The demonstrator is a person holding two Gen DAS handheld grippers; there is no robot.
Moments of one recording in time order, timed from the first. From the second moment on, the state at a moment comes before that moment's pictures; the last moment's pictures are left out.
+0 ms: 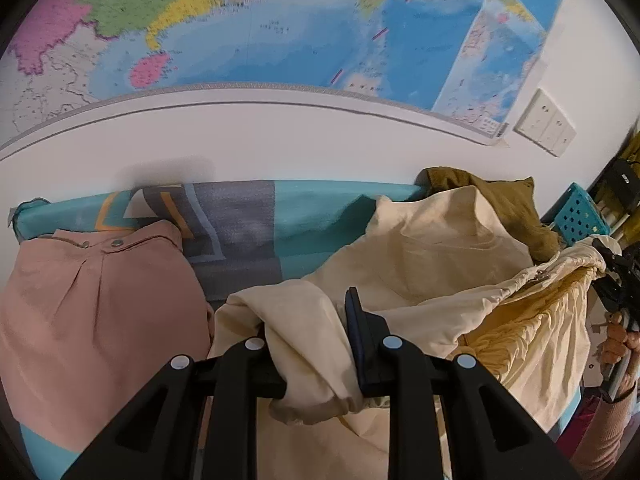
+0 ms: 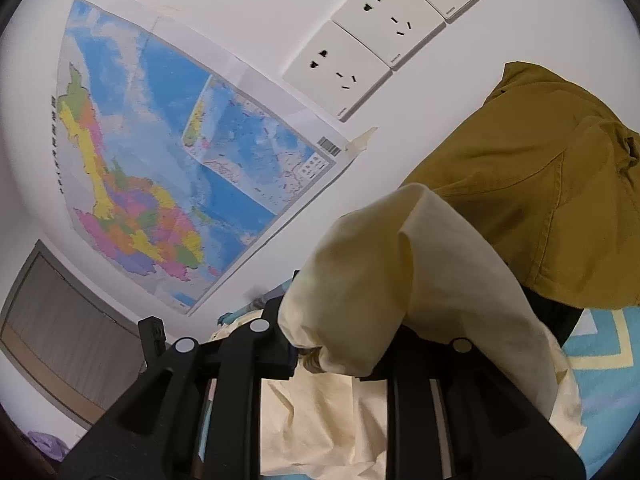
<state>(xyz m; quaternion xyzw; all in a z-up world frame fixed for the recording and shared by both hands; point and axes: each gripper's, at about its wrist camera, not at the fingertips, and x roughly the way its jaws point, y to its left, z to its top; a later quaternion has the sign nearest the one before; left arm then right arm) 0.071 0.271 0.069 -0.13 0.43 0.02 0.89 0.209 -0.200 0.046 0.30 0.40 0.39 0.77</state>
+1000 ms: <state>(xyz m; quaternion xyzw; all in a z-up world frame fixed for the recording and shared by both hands) 0.157 0.289 0.018 -0.17 0.50 0.04 0.85 0.131 -0.022 0.015 -0.12 0.37 0.40 0.83</state>
